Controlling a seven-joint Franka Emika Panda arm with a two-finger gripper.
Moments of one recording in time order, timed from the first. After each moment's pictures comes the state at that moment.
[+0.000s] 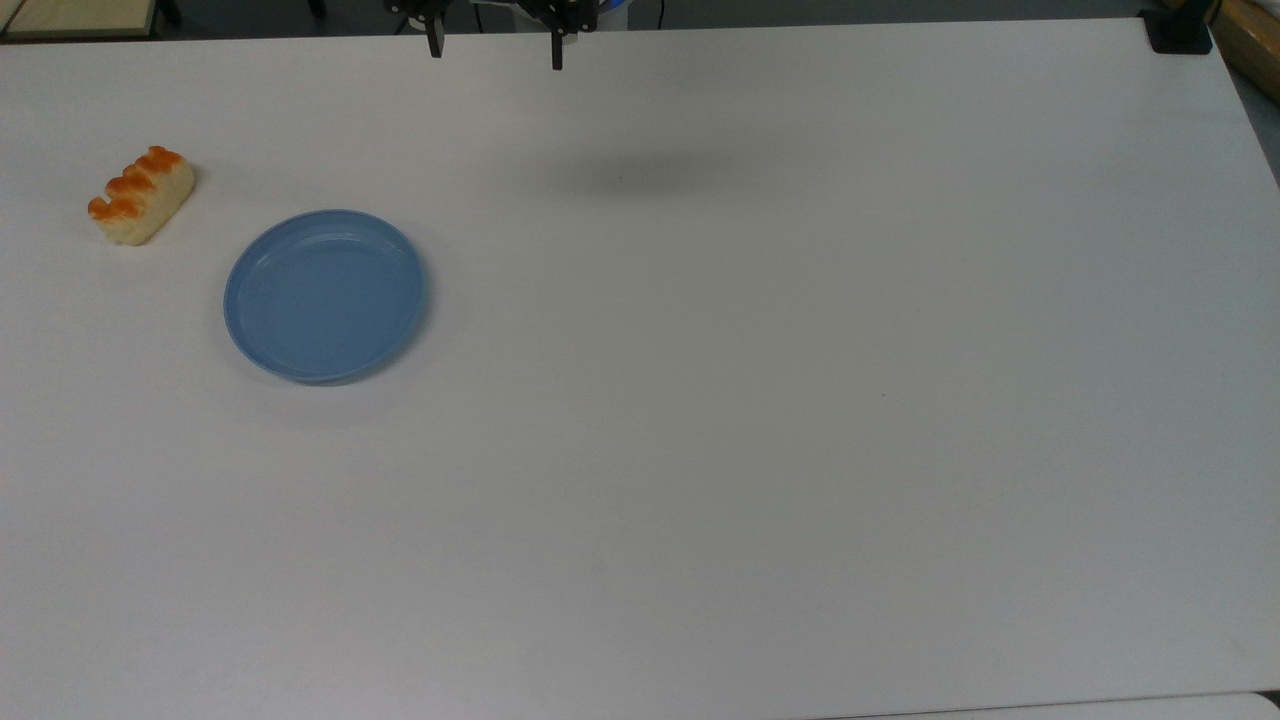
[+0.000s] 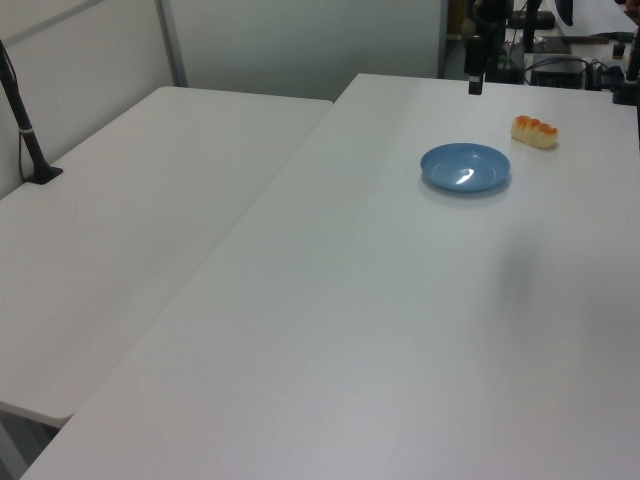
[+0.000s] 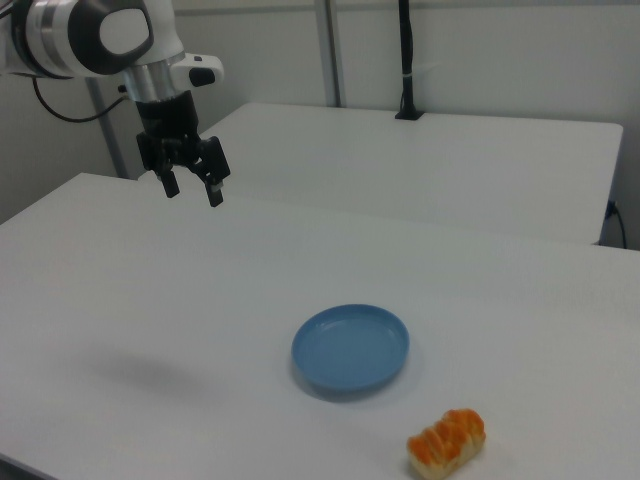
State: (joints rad) arm 0.16 -0.03 -0.13 -1.69 -0.06 1.66 0.08
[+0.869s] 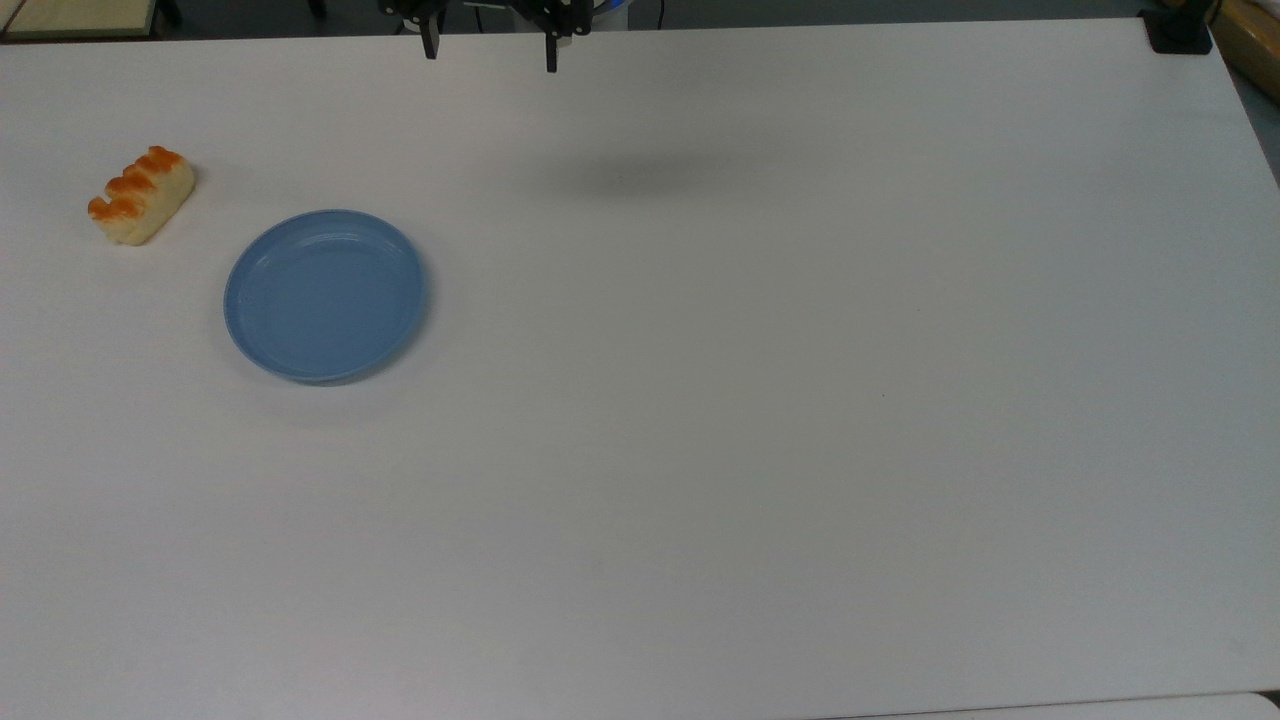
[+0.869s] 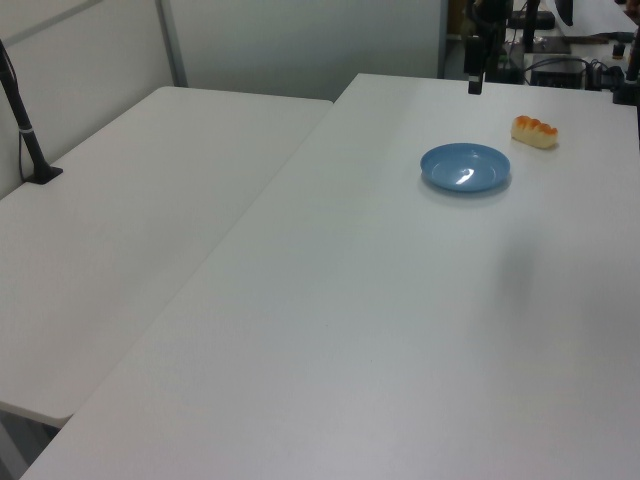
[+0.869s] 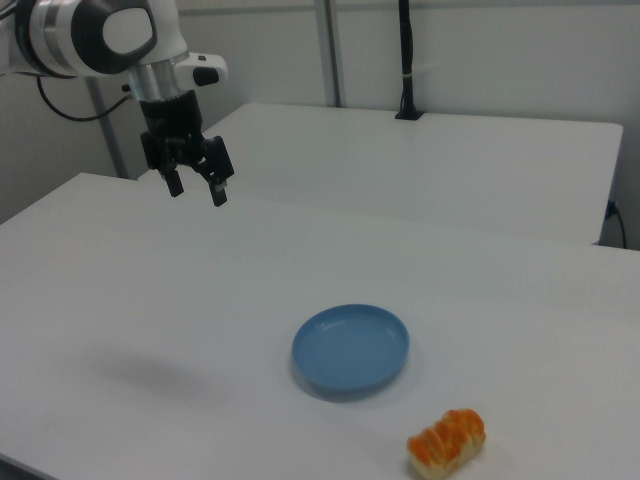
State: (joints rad) arm 0.15 -0.03 -0.14 -1.69 -0.06 1.66 0.08
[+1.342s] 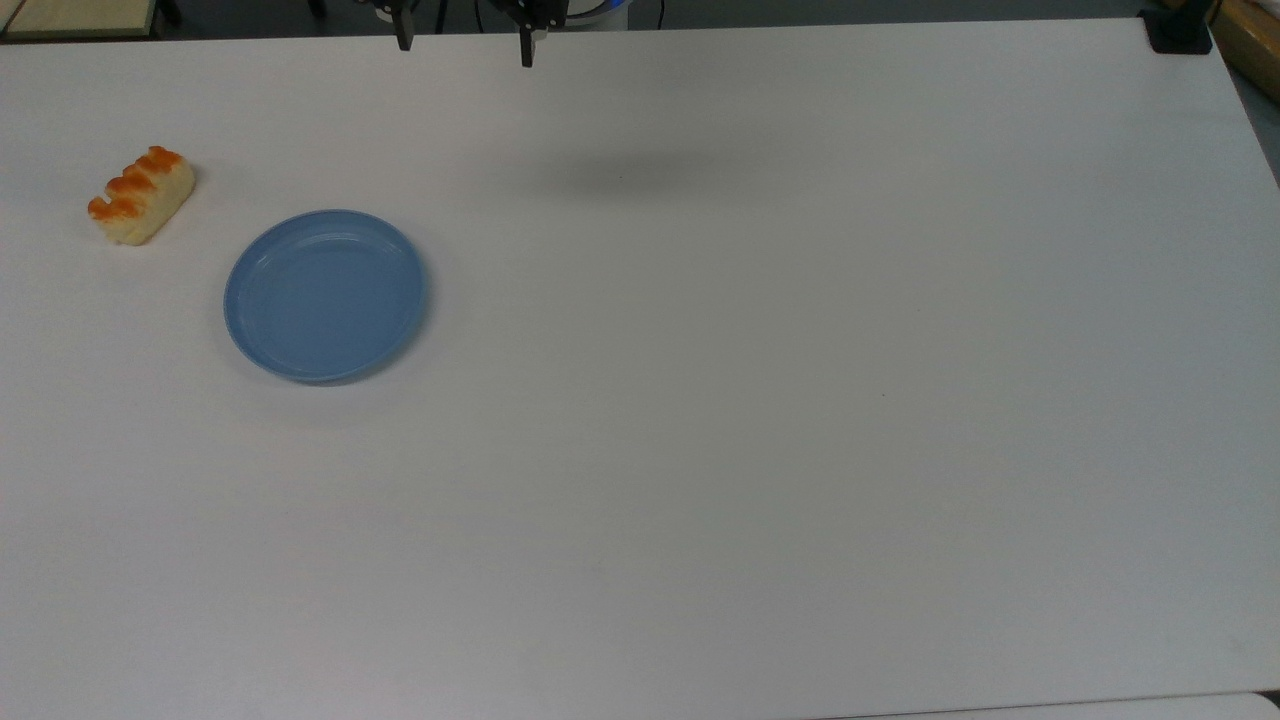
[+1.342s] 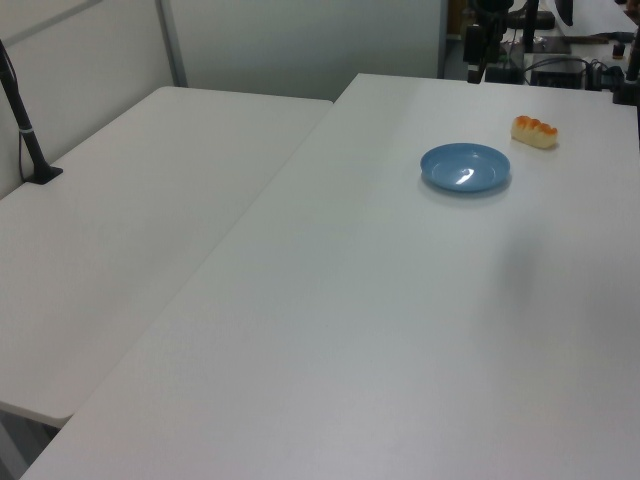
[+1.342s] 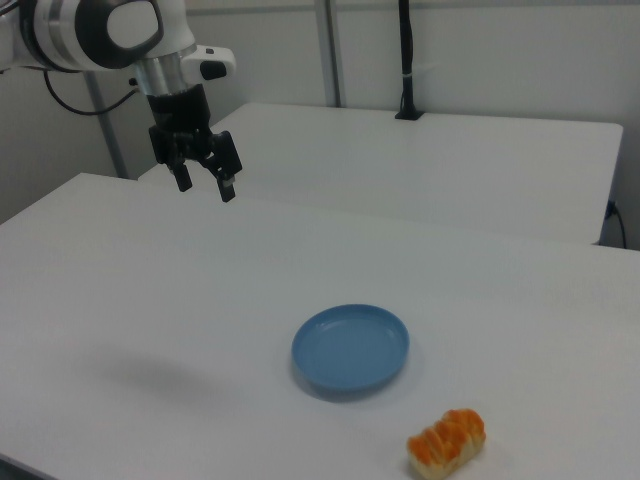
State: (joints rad) arm 0.12 -0.03 -0.13 -1.66 -0.06 1.66 0.08
